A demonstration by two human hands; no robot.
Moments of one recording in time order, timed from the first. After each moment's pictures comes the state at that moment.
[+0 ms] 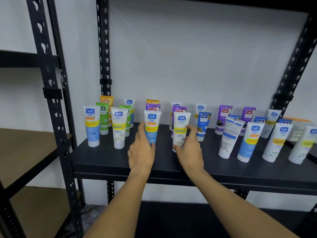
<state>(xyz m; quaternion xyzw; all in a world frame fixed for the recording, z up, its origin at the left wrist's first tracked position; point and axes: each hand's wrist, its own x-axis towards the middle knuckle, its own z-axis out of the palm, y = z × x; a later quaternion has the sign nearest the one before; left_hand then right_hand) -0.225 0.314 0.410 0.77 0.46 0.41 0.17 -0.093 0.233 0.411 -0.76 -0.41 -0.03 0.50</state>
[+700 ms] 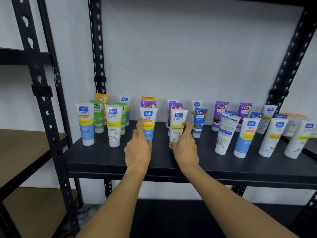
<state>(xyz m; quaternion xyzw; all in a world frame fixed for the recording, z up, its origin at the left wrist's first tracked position) -0.221 0.312 0.409 0.79 0.47 0.39 0.11 -0.091 0.241 0.409 -0.79 -0.39 -0.04 0.47</state>
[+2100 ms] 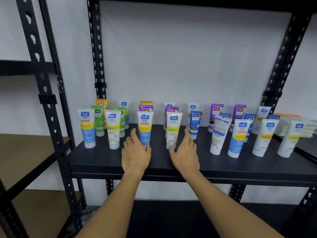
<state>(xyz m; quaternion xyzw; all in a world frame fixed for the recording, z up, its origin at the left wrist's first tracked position) -0.225 0.304 0.403 0.78 0.50 0.37 0.12 -0.090 0.213 0.405 -0.82 -0.40 -0.04 0.41</state>
